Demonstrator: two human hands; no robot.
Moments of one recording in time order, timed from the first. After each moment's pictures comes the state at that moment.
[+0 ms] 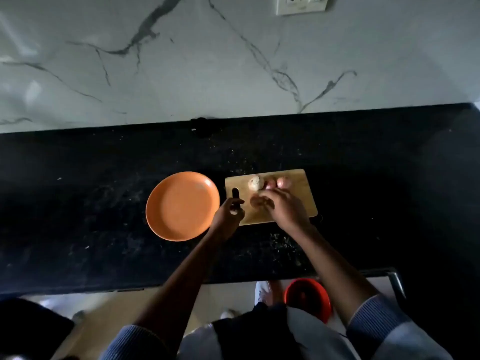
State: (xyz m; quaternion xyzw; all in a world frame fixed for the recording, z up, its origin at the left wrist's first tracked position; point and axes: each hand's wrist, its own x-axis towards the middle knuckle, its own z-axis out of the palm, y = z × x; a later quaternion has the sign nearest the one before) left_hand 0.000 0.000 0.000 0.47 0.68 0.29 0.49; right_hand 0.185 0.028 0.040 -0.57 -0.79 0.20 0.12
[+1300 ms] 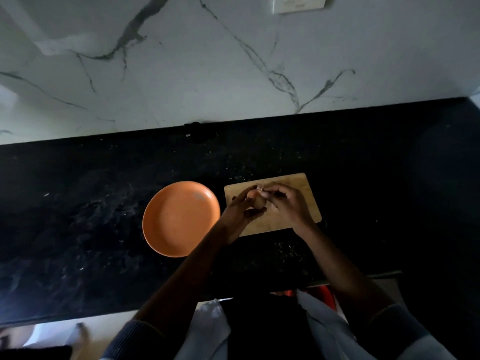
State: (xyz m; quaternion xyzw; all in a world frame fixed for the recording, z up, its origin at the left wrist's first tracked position) left_hand 0.017 0.039 0.034 0.24 0.46 0.41 0.75; right_hand 0.177 0.056 0.040 -0.61 -0.56 0.45 0.35
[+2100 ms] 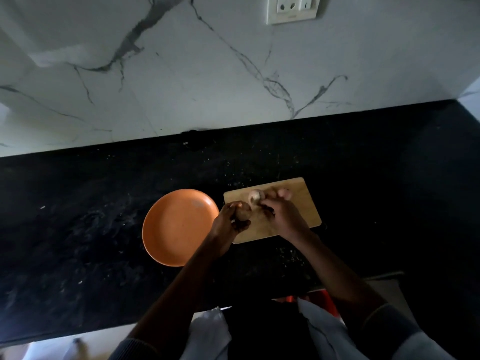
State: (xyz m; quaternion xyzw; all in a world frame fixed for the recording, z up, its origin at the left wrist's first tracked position) left_hand -0.005 0.029 0.024 0.18 0.54 0.43 0.70; right_hand 0.171 0.048 0.031 -0.59 -0.73 0.30 0.15
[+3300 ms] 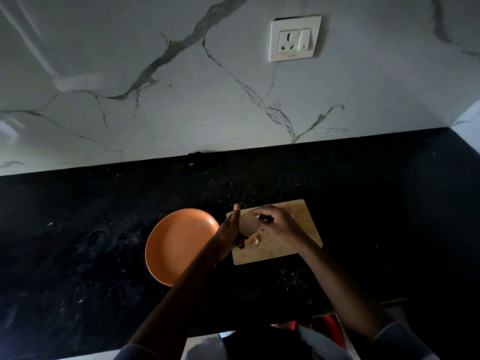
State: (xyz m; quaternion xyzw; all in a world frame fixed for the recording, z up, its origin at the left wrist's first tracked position) left_hand -0.008 0.058 0.046 0.33 0.59 0.31 0.67; right_hand 0.159 0.068 0.069 -0.54 -0.68 0.45 0.23
